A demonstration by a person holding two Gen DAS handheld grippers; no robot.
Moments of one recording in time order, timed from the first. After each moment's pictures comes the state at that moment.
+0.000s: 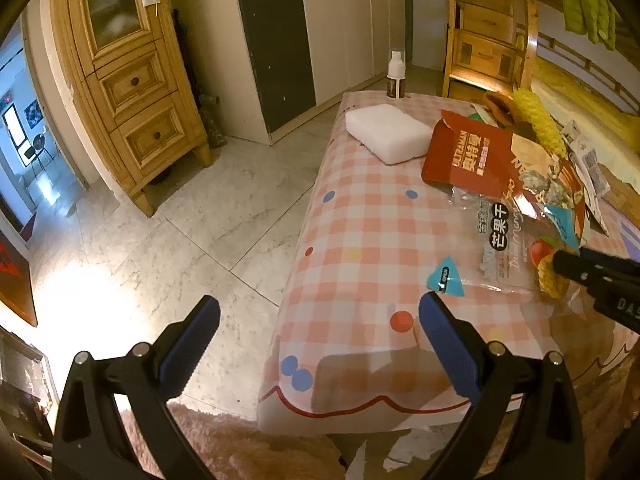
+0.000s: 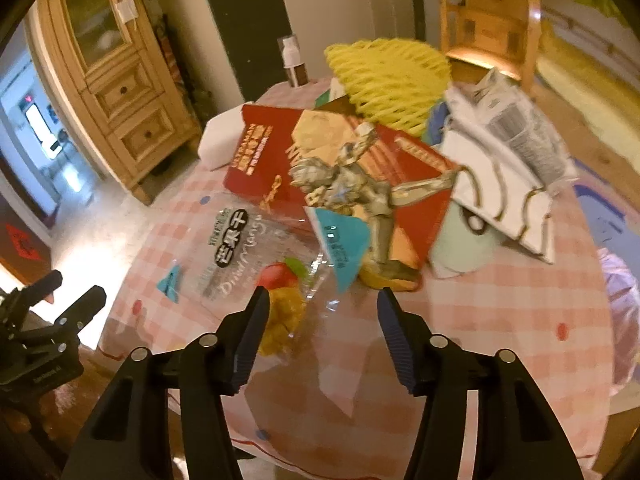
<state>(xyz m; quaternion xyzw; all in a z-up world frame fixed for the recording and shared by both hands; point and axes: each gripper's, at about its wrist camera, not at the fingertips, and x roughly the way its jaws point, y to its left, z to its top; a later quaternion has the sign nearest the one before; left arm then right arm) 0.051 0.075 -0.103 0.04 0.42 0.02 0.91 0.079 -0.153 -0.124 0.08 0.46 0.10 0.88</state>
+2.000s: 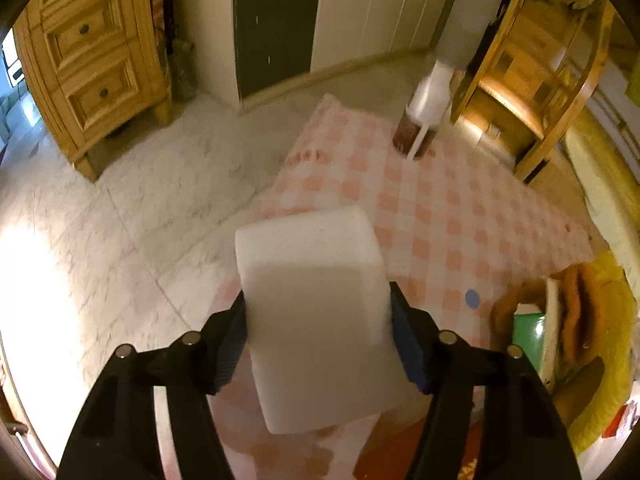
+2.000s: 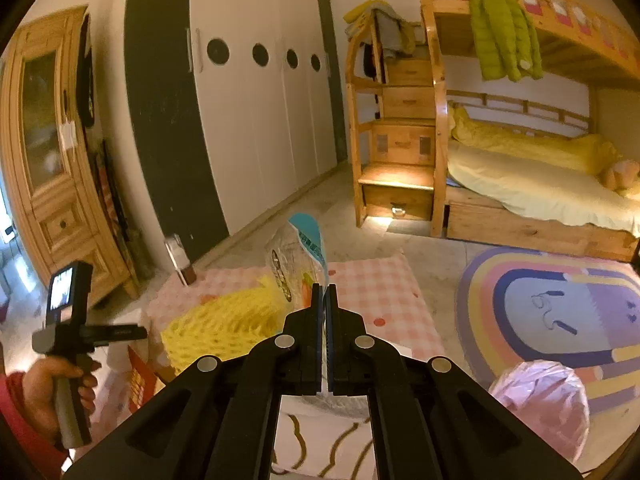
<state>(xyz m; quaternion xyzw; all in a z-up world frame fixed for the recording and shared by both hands) 0.298 0.038 -0.110 -0.08 0.49 0.02 0.87 0.126 -0.280 -0.011 0.08 0.22 -0.05 0.97</state>
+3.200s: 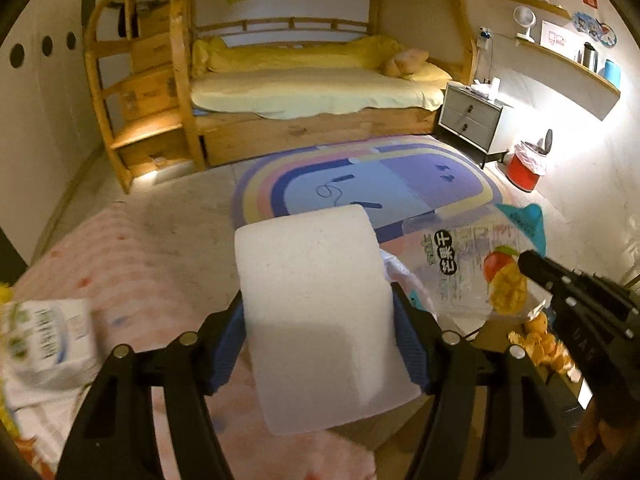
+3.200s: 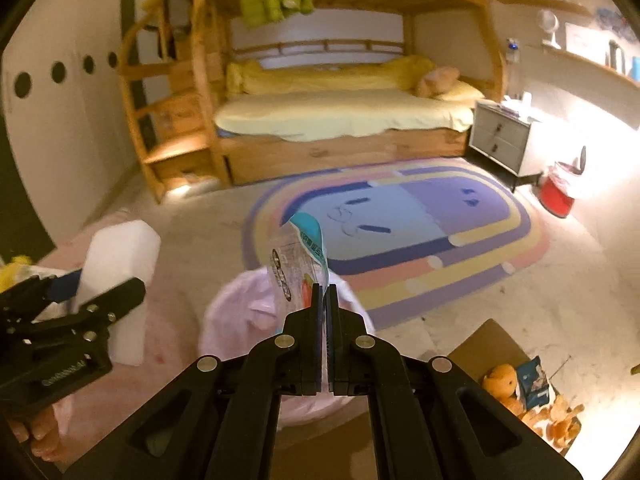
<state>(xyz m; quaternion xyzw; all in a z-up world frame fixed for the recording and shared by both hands) 0.077 -0.434 -0.096 0.17 0.35 -0.45 0.81 -0.063 -0.536 -0.099 0.16 0.31 -0.37 0.86</state>
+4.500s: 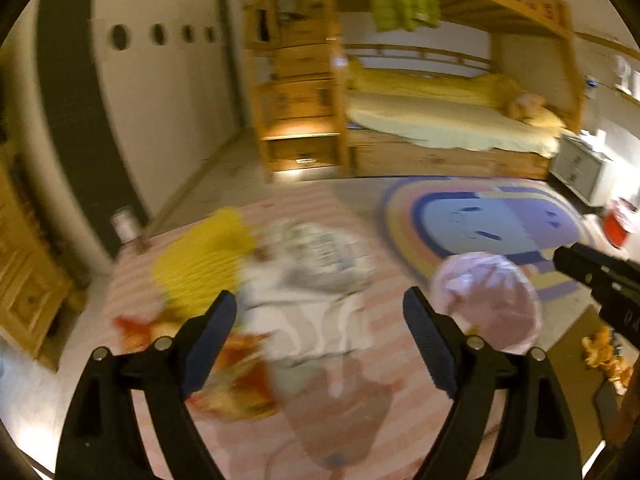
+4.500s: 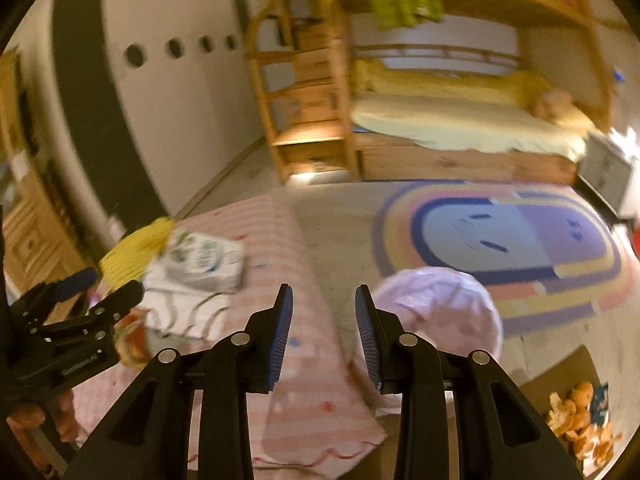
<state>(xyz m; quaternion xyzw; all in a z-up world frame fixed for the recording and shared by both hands) 0.074 -0.202 -0.013 0.14 0.31 -0.22 0.91 -0.016 -0.375 -0.021 0.13 0.31 -0.13 0.93</state>
